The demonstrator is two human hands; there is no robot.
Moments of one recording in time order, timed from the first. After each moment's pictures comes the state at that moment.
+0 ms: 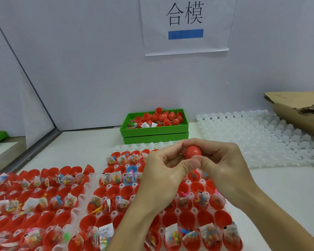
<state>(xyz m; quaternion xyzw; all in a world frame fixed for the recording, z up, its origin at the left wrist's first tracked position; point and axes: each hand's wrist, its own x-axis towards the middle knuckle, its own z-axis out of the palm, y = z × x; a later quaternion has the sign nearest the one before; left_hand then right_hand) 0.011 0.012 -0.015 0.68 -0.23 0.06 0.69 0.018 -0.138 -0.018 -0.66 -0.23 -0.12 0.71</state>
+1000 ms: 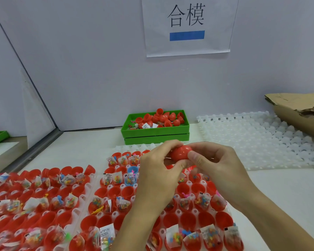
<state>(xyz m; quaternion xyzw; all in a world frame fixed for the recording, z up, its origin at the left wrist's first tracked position) 0.018 0.015 -0.023 0.80 -0.17 0.26 0.52 0.020 -0.136 -0.019 -0.69 -0.13 -0.07 0.71</state>
